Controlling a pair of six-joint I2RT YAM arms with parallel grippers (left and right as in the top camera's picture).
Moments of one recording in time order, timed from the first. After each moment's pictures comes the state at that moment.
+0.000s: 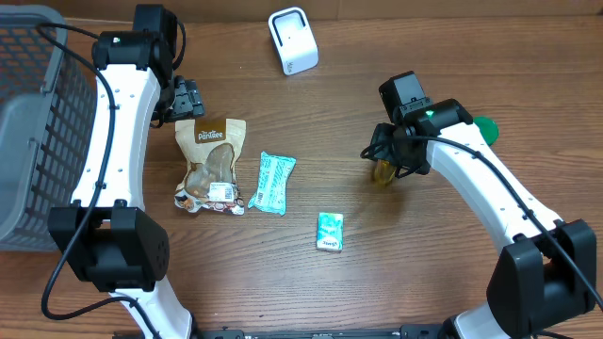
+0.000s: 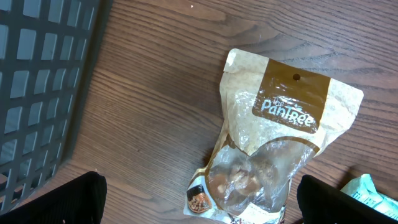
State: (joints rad) left arm -0.02 1.94 1.93 -1.38 -0.27 -0.36; right arm 0.33 1.71 1.34 -0.97 0.09 0.62
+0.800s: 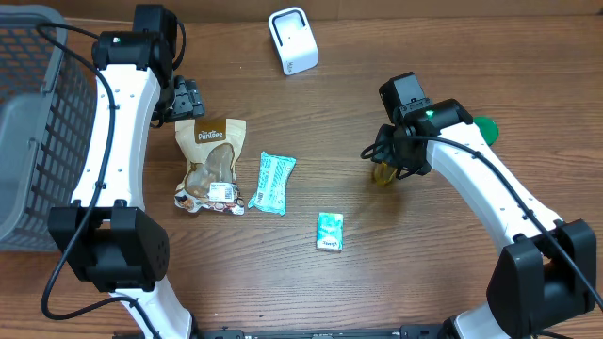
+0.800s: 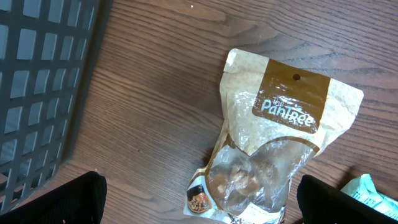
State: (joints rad) left arm -0.02 1.94 1.93 -1.38 -0.27 -0.36; right arm 0.33 1.71 1.34 -0.99 0.10 0.62
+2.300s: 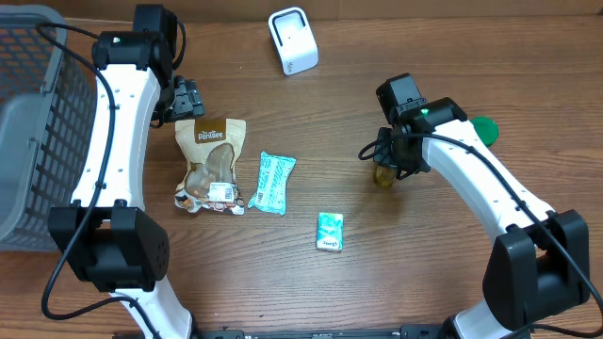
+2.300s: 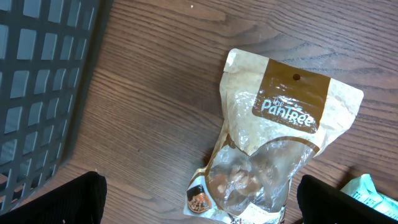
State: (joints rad) left arm -0.02 1.94 1.93 -1.38 -0.27 -0.36; right arm 0.33 1.75 1.35 -0.99 0.12 0.56
